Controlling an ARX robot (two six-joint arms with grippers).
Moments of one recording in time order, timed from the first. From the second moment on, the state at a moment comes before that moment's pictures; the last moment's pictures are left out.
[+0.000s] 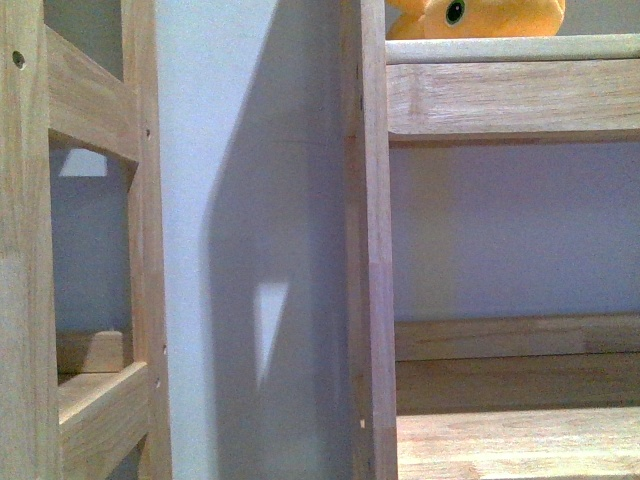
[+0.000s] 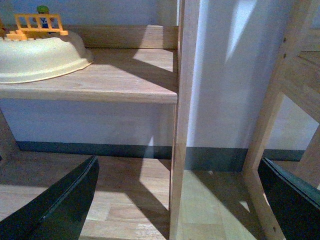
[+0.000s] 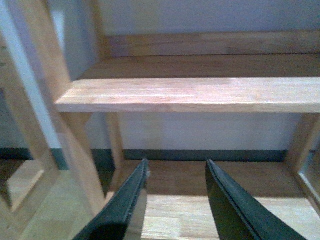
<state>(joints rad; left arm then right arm) 0.00 0.00 0.01 0.00 0.00 0.00 0.03 0.09 0.10 -0.01 0.01 0.02</state>
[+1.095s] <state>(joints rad) 0.00 0.00 0.01 0.00 0.00 0.00 0.00 0.01 0.01 0.00 0.00 0.00</state>
